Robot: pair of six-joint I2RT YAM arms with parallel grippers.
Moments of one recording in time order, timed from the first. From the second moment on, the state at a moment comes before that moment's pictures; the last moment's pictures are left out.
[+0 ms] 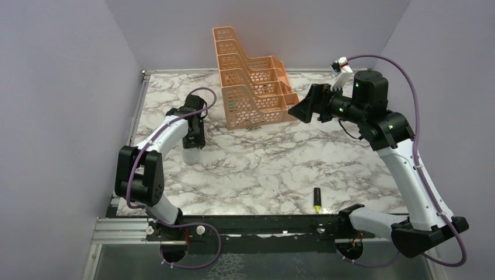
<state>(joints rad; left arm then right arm) -0.22 1.61 1.14 -0.80 -0.11 -0.34 0.37 1.15 1.47 -0.72 -0.39 0.35</state>
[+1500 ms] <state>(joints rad) -1.06 1.07 1.07 -0.85 -0.12 -0.96 0.37 1.22 0.94 -0.66 -0.65 0.55</state>
